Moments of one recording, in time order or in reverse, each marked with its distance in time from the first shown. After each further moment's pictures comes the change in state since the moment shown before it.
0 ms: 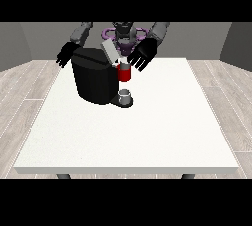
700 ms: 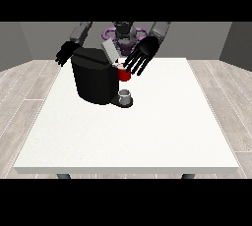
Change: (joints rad) left arm 0.007 0.013 -0.044 0.009 -0.058 -0.049 -0.024; right arm -0.012 -0.011 -0.001 0.008 0.010 -0.010 0.031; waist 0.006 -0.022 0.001
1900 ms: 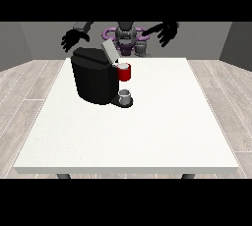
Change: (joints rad) left arm 0.295 -0.244 0.229 -0.036 0.302 -0.020 -0.039; right arm 0.230 -0.011 -0.023 0.013 -0.020 0.021 -0.032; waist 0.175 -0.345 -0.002
